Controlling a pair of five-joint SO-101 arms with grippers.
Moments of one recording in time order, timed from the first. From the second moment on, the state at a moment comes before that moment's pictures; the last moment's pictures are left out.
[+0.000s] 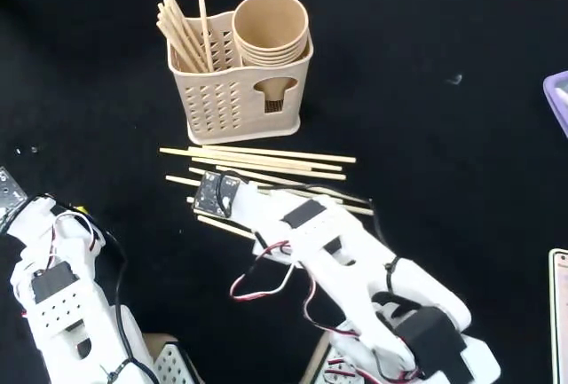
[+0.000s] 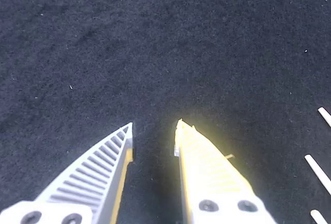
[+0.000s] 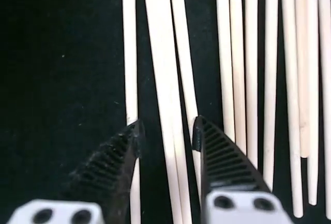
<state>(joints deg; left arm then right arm) -39.0 -67.8 83.8 37.8 10.4 -33.8 -17.3 60.6 38.5 40.1</state>
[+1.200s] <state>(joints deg) -39.0 -67.8 83.8 37.8 10.4 -33.8 -30.2 61.1 43.4 36.4</state>
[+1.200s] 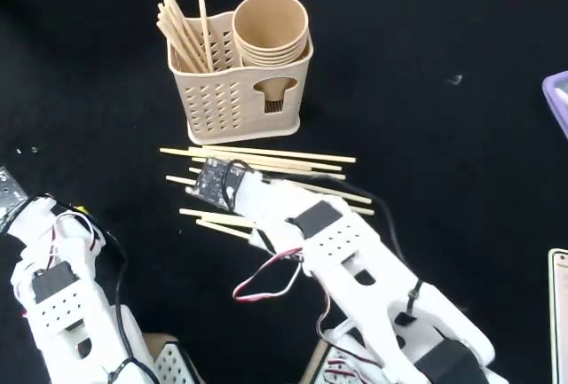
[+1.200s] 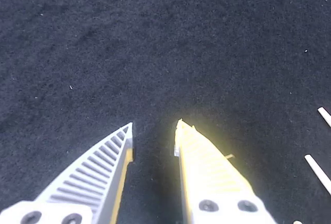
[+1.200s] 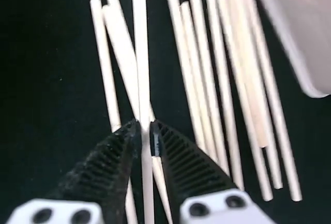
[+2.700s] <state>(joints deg) -39.0 -67.8 83.8 37.8 10.4 -39.1 -26.8 68.5 42.3 32.9</state>
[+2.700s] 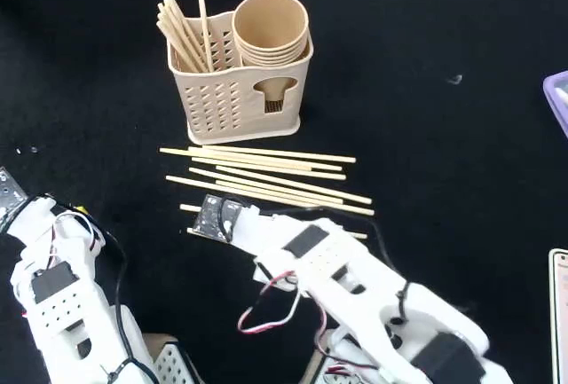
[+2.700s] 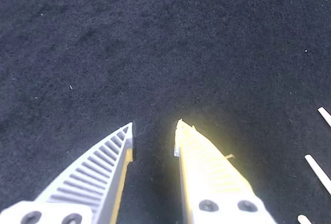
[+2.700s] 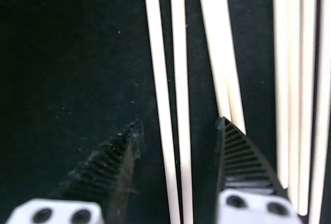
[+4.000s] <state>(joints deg) -39.0 -67.8 83.8 37.8 10.4 -34.3 -62.5 57.5 32.2 14.6</state>
